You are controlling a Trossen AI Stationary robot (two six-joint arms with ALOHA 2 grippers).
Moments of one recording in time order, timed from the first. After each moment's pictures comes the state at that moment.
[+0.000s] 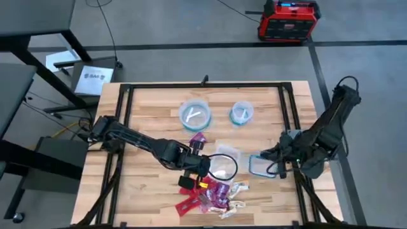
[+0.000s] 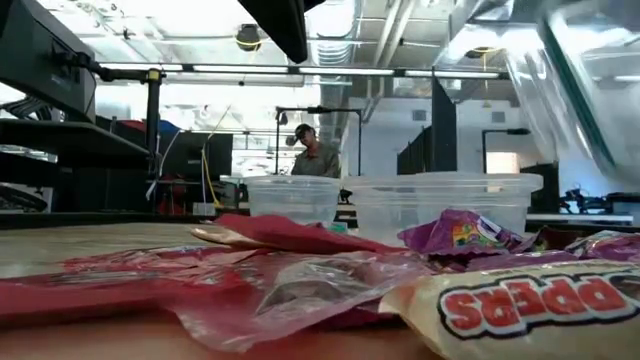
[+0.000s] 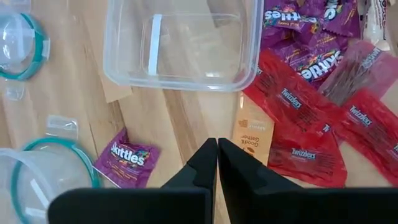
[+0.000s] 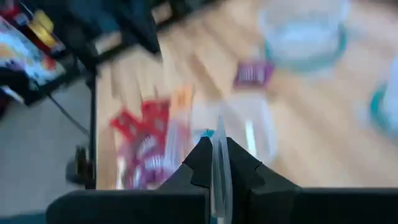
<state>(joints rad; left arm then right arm) -0.36 1.86 1.72 -0.92 -0.27 0.04 0.94 0.90 0.77 -0.74 0.82 1.20</state>
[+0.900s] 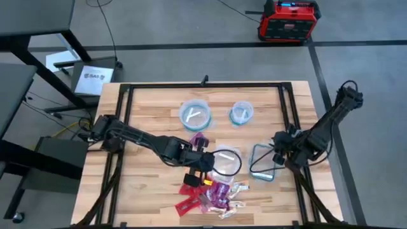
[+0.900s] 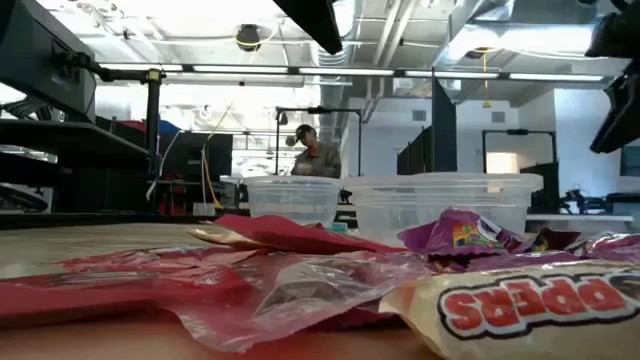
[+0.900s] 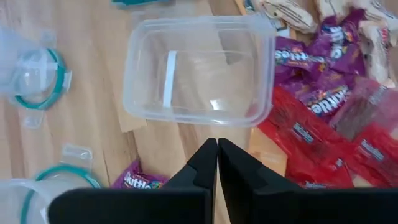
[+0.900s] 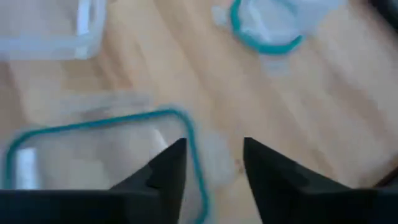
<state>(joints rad) -0.31 1.86 1.72 -0.80 -0.27 0.08 0.78 0.86 0.65 -1.20 0.61 1.24</state>
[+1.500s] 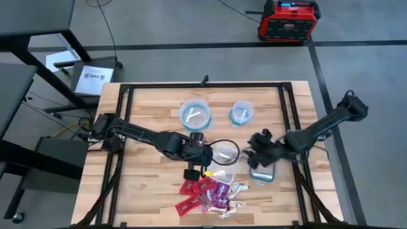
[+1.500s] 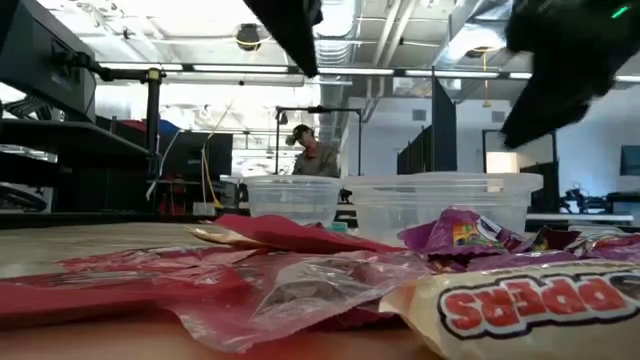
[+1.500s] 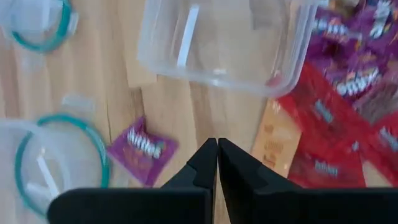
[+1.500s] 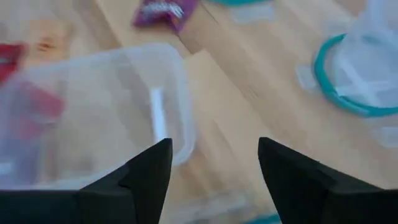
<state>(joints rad) -0.29 1.85 1.71 -0.97 -0.27 -0.05 0.37 1.24 0.68 -0.46 0.49 0.78</state>
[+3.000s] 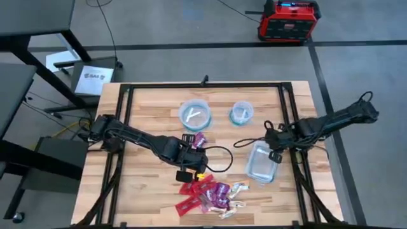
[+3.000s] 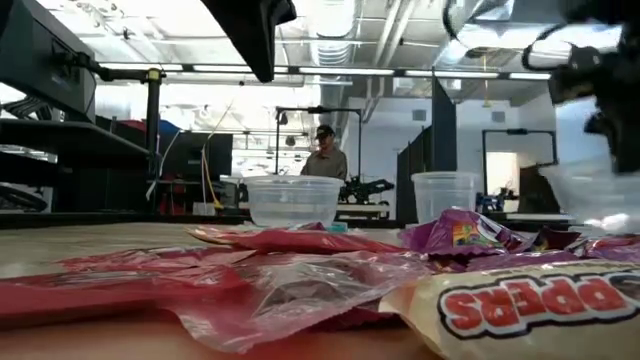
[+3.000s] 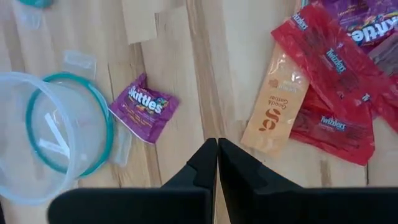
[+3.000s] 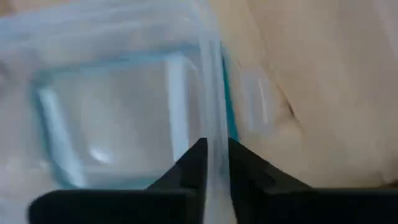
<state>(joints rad) -0.34 1.85 1.71 -1.08 -0.33 -0.10 0.27 0.87 0.57 -1.06 0.09 0.71</state>
